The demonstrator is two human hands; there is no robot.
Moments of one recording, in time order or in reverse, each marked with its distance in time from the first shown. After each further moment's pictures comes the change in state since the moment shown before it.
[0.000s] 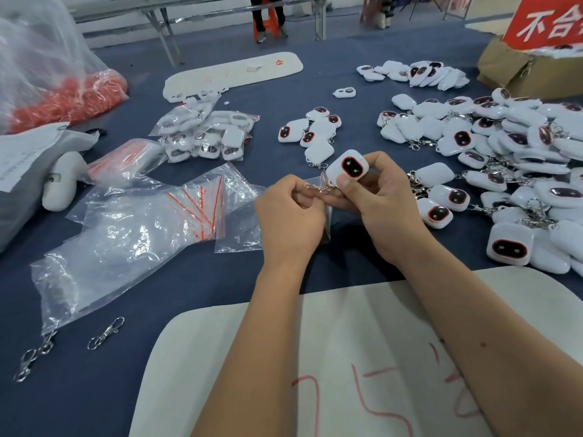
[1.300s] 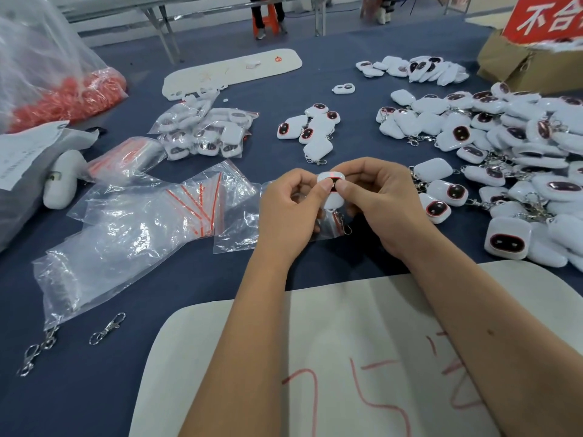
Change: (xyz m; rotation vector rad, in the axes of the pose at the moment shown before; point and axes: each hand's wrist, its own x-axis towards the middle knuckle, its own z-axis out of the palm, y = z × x) left_hand 0.000 0.001 -0.010 -0.257 -0.239 -0.088; right_hand 0.002 0.000 -0.015 -0.288 -0.058 -0.032
